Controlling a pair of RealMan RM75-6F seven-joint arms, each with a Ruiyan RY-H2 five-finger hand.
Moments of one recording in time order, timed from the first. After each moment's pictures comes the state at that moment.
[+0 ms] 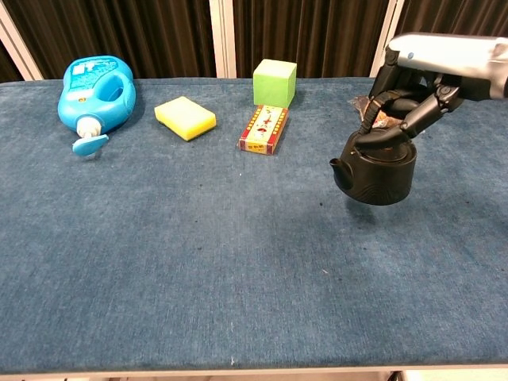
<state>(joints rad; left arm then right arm) -0.06 -1.19 -0.04 -1.51 1.45 1.47 0.08 0.68 -1.25 0.12 -1.75 -1.35 0.96 -0.08</state>
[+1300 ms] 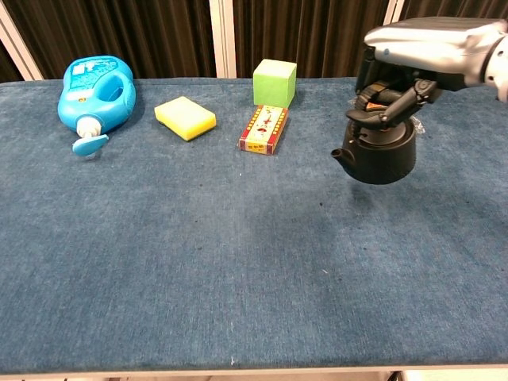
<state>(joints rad) -0.07 -1.20 -0.04 -1.52 1.46 1.47 0.10 0.75 -1.28 0.15 -1.74 -1.30 0.93 -0.34</state>
